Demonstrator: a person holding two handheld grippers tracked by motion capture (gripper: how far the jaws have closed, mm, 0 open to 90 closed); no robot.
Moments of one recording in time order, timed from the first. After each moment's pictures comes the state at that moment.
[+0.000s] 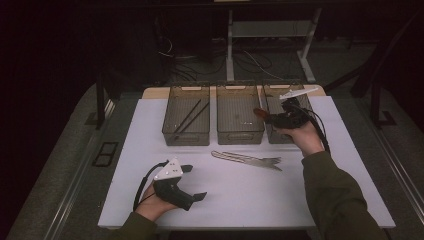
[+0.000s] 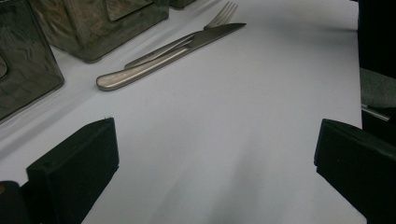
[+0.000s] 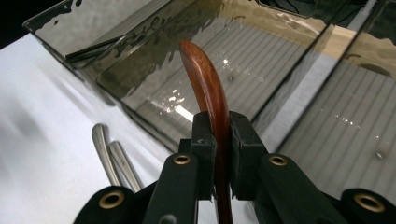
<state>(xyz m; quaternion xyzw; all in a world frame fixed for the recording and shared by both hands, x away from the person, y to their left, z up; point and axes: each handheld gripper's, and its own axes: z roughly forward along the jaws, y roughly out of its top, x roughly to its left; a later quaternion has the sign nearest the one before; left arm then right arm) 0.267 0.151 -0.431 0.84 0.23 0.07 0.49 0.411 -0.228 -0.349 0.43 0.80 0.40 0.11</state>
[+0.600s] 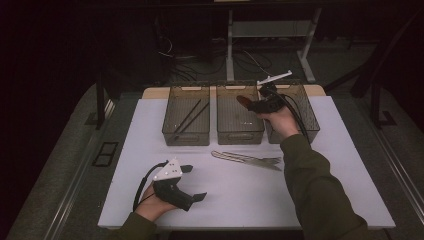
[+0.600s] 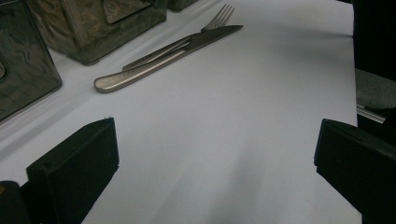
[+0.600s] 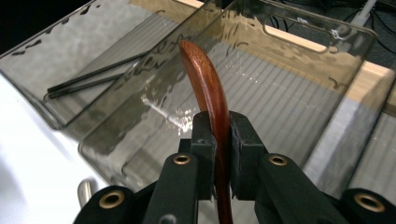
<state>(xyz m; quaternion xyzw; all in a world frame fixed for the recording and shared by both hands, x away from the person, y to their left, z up) 0.266 0.152 -0.430 0.83 0.23 0.07 0.50 0.462 -0.175 -0.341 0.44 0.80 0.39 0.12</state>
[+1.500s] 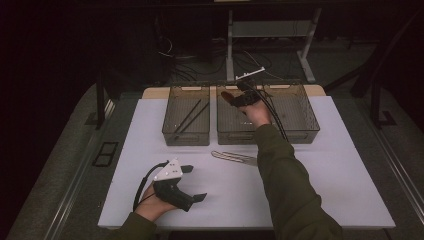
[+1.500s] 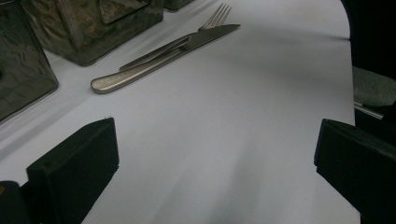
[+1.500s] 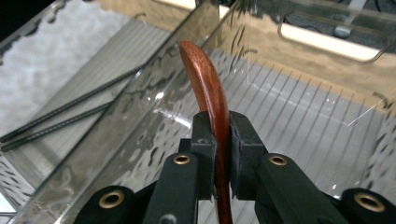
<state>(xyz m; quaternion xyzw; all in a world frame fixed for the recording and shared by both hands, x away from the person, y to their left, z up) 0.265 0.151 -0.431 0.84 0.23 0.07 0.50 0.517 -0.121 -0.372 0.48 0.79 0.36 0.11</state>
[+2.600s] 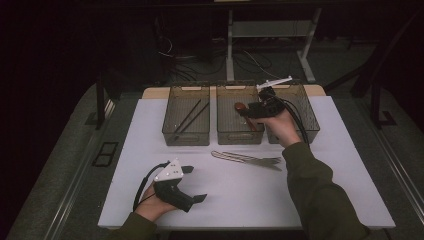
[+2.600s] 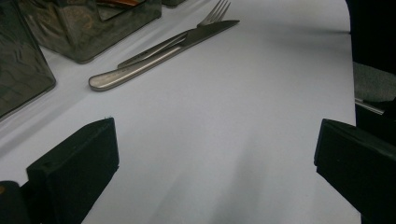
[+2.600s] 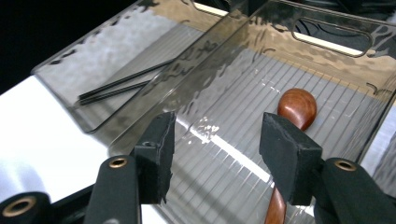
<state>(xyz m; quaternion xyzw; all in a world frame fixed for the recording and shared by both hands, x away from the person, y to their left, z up) 0.265 0.151 -0.431 0.84 0.22 0.07 0.49 0.448 -0.176 -0.349 0.42 0.79 0.43 0.09</state>
